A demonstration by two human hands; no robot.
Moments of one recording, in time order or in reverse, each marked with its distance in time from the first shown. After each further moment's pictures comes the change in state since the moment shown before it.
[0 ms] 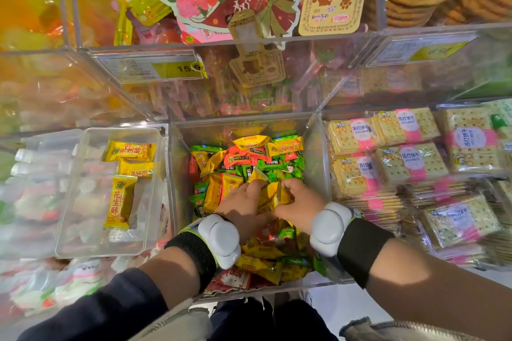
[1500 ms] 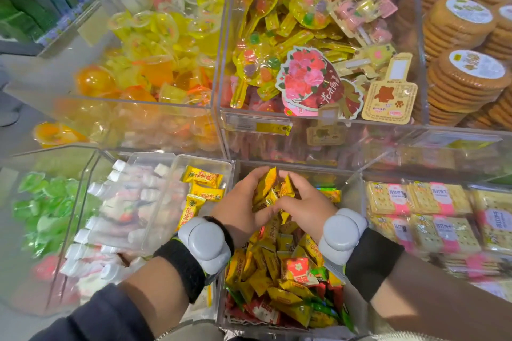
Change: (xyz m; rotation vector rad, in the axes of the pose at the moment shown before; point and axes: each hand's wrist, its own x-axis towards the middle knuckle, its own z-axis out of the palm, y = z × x) left_hand -0.065 -0.021 -0.099 -0.406 0.448 0.143; right_hand -0.037 -0.116 -0.019 0.327 0.075 -0.326
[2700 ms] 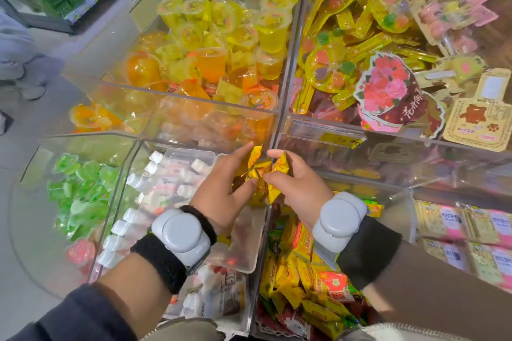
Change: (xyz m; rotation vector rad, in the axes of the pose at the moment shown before) left_hand -0.013 -0.055 -0.081 -0.044 0.273 -0.006; right_hand 0.040 -0.065 0.072 0.105 -0.091 -0.065
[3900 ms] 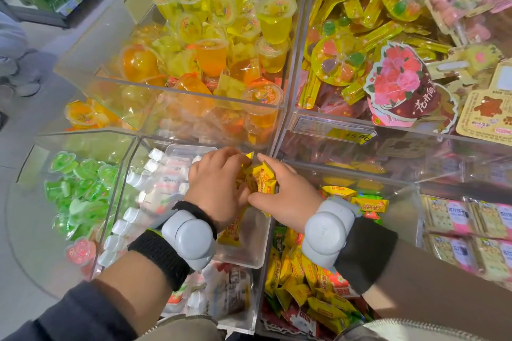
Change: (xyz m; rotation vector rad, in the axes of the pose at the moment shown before) left_hand 0.005 -0.009 -0.008 0.609 -0.032 -0.014; right_hand -0.014 -0.016 0.013 -0.410 -0.129 -0.083
